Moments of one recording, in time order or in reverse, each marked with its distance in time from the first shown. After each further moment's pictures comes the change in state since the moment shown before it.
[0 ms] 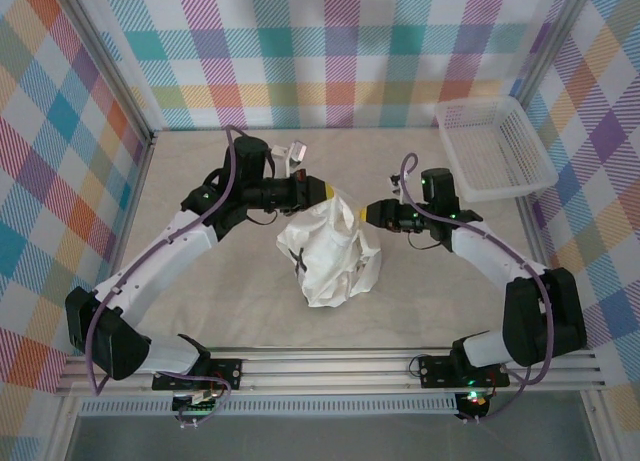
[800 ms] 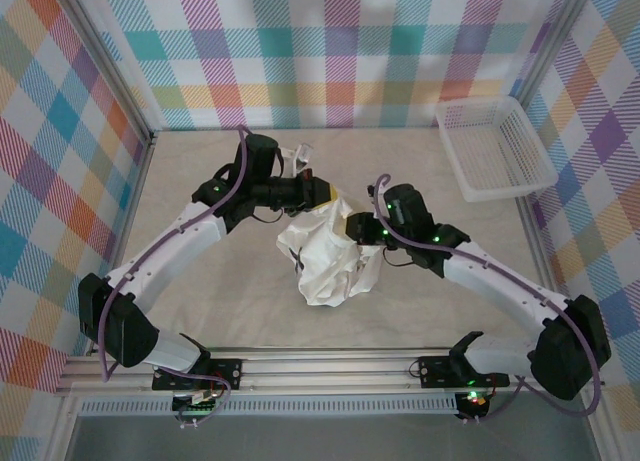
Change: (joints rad) left arm 0.004 0.075 0.044 -0.073 -0.013 0.013; right arm 0.380 -0.174 0.043 -0.114 0.557 0.139
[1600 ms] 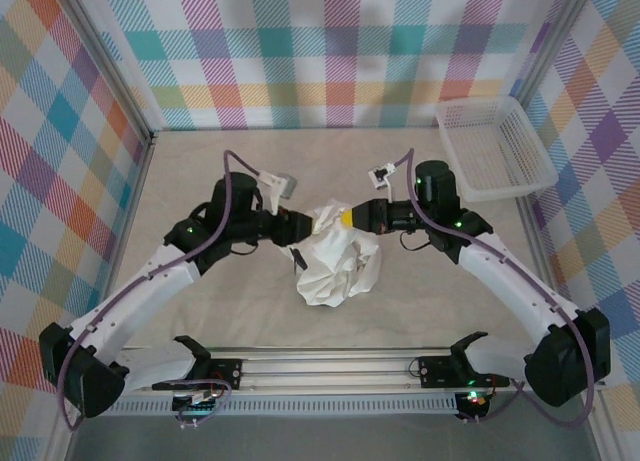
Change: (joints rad) left arm -0.063 -0.290 -0.296 -0.004 -0.267 0.480; right arm -0.186 -0.006 0.083 0.063 -0.718 -0.018
